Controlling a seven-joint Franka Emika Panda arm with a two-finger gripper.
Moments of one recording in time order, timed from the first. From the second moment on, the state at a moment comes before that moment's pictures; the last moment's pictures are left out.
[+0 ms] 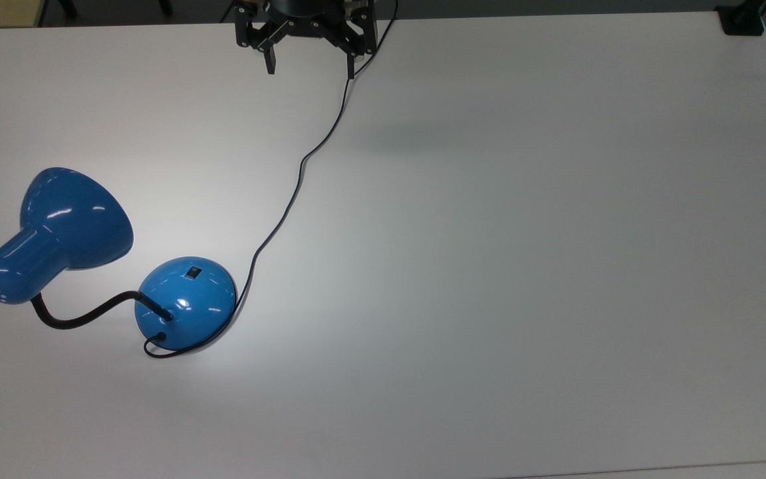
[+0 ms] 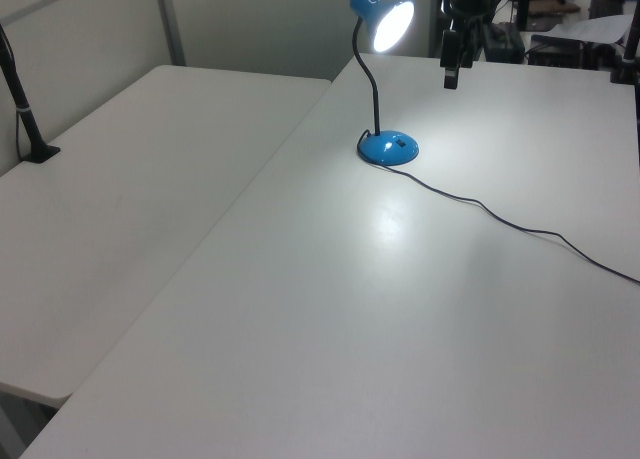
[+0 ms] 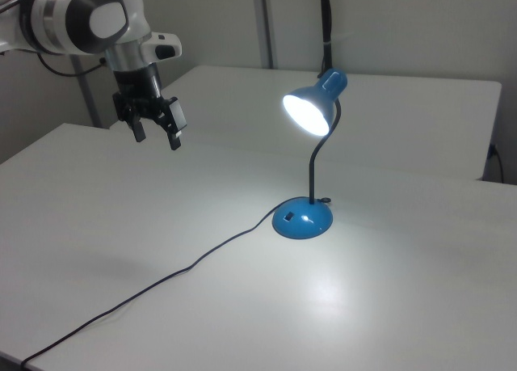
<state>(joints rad) 0.12 0.05 -0.06 -1.65 -0.02 1.73 0.09</state>
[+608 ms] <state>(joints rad) 0.12 0.05 -0.06 -1.65 -0.02 1.72 0.09</state>
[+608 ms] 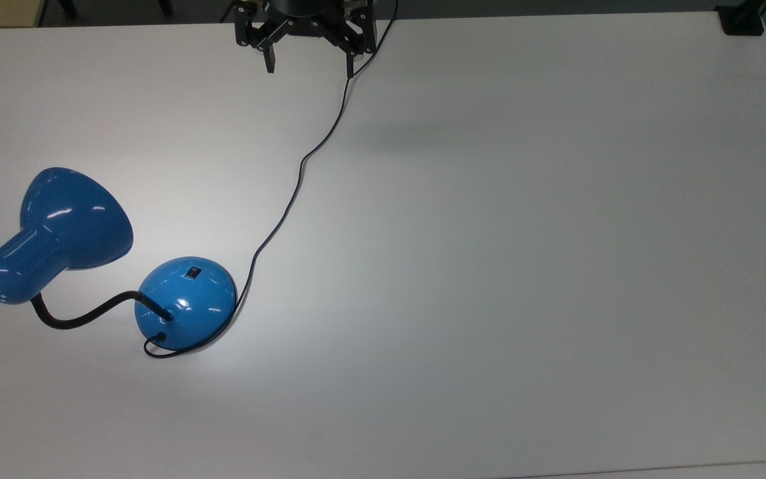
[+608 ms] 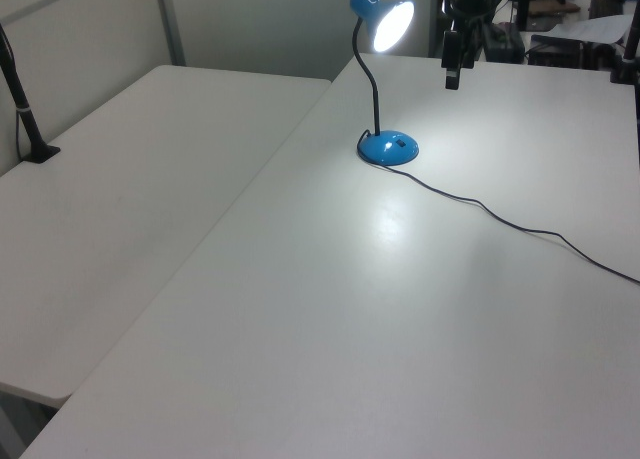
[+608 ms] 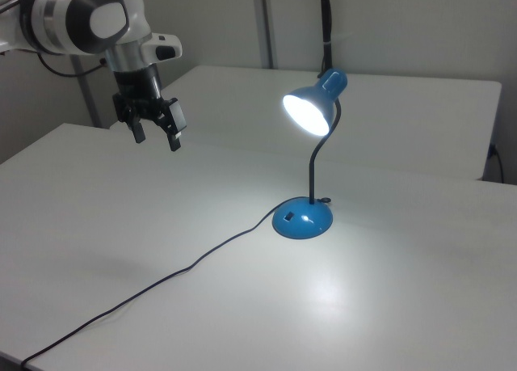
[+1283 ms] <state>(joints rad) 0.11 0.05 -0.06 -1.65 -0.02 1.72 0.02</state>
